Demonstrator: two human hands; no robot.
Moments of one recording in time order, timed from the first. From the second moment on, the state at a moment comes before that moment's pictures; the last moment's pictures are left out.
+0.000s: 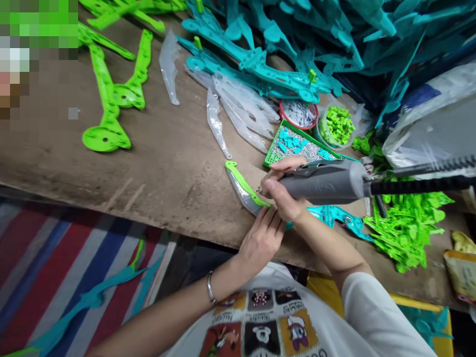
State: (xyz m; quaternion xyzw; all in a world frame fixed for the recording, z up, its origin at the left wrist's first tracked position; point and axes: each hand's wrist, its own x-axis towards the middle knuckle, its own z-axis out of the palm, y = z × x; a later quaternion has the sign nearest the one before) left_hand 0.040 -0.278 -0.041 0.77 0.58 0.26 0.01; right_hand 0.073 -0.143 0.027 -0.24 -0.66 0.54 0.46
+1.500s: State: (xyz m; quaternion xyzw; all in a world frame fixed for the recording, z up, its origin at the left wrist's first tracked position) left_hand -0.041 -0.122 -0.004 0.82 0.54 0.16 0.04; right_hand 0.129 -0.050 0.000 -0.39 -0.58 0.41 0.59
